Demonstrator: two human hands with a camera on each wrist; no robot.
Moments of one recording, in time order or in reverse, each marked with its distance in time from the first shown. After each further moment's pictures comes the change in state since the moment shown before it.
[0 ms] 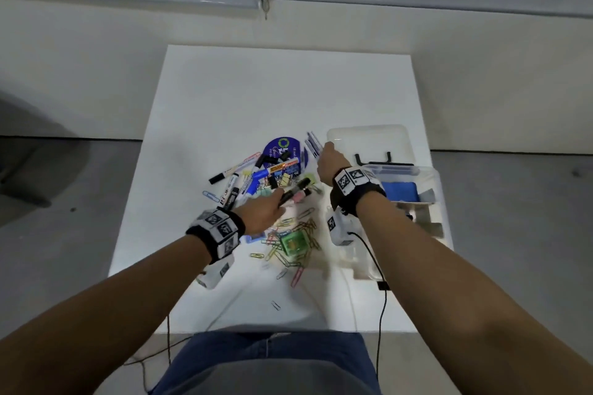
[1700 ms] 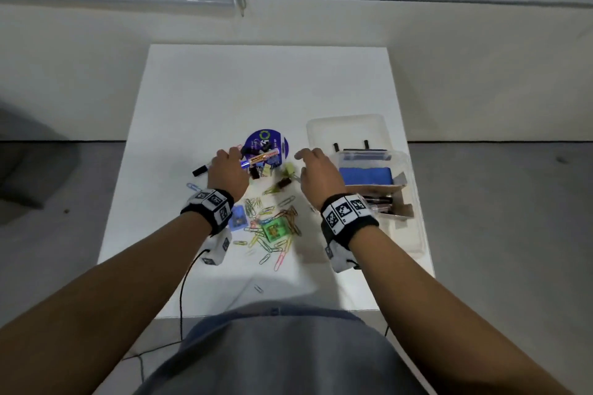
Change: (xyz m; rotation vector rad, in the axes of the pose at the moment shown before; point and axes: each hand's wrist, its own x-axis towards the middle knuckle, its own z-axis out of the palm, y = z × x) left_hand 0.029 -0.008 -0.009 0.119 0.630 -0.305; right_hand -0.085 0.030 0.011 0.015 0.293 -0.295
